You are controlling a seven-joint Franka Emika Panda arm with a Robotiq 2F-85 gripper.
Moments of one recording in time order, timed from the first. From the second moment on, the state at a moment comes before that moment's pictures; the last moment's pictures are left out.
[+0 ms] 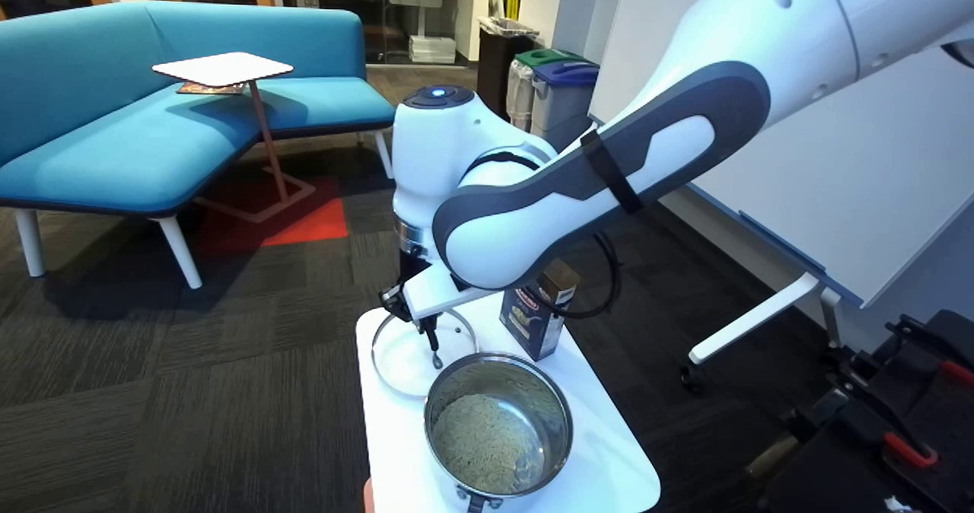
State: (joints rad) arm 0.66 1.15 0.01 -1.21 -0.09 2.42 0.77
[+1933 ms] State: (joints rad) arm 0.65 0.67 0.08 -1.57 -0.14 2.24 0.58
